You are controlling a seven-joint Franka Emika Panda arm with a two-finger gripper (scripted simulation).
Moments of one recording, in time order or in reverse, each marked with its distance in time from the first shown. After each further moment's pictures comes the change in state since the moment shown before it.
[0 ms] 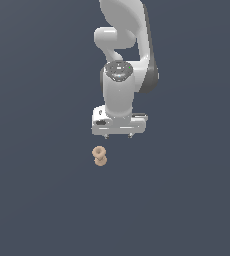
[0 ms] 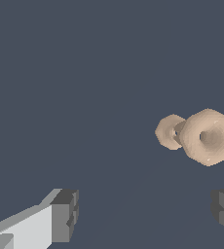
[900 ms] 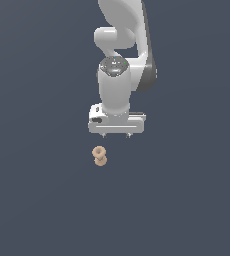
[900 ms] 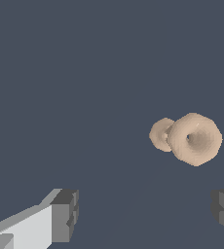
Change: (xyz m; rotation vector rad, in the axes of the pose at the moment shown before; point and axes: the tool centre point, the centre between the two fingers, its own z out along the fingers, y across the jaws) arm 0.005 0.008 -0.011 0.012 0.031 0.059
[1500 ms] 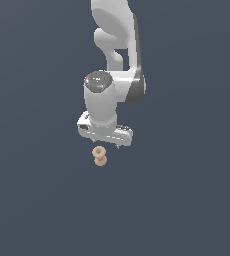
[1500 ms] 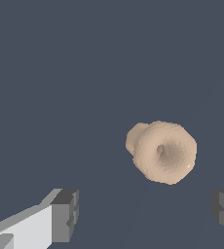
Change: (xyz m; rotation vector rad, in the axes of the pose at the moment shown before) arm 0.018 0.043 0.027 -0.015 -0.010 0.232
